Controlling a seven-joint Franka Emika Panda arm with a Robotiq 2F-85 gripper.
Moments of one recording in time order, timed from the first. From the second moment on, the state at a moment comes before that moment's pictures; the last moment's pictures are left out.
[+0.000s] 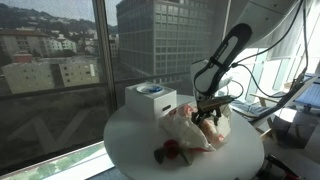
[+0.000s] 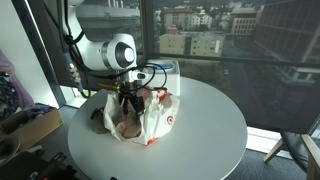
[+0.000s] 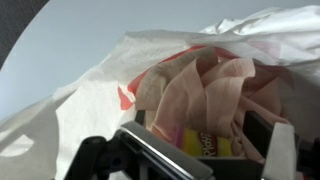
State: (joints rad) arm 0.15 0.37 -0.06 -2.28 -0.19 2.43 0.51
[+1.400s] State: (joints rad) arm 0.19 0.54 -0.13 -2.15 -0.21 2.50 0.55
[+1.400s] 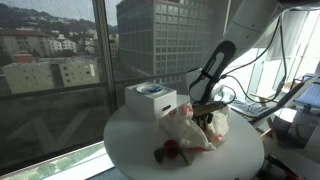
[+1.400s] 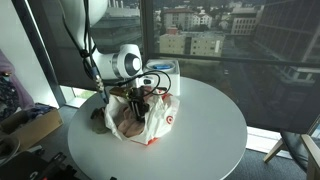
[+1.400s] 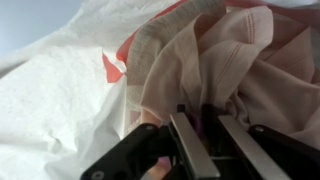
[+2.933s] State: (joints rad) arm 0.30 0.37 0.16 -2.01 -0.28 2.27 0.43
